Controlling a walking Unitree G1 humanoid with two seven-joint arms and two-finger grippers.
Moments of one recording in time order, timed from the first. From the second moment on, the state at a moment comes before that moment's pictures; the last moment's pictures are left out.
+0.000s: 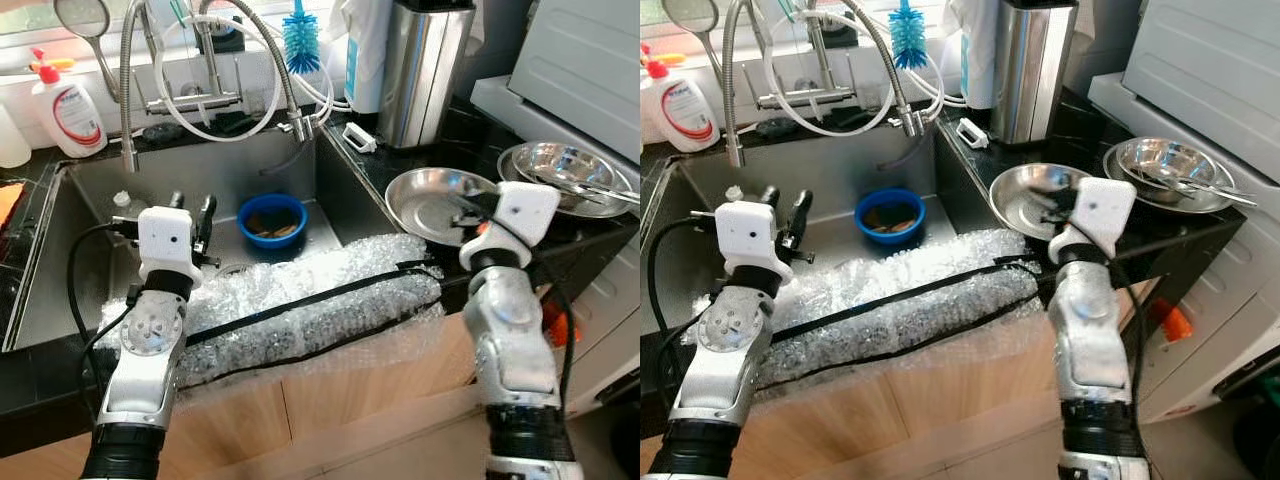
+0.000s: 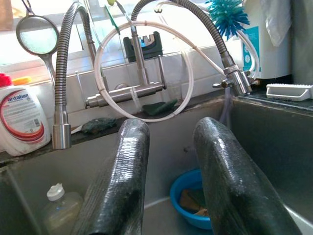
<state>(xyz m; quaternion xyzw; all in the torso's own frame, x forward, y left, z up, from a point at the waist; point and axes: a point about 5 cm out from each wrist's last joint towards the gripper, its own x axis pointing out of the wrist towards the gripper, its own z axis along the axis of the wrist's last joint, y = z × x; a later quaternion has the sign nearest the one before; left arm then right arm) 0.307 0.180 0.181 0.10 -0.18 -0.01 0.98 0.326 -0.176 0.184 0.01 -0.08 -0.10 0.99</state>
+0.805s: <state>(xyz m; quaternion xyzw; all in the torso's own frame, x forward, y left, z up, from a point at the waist) 0.307 0.176 0.179 0.10 -0.18 -0.02 0.98 0.334 -0.221 0.178 0.14 -0.01 -0.18 0.97</state>
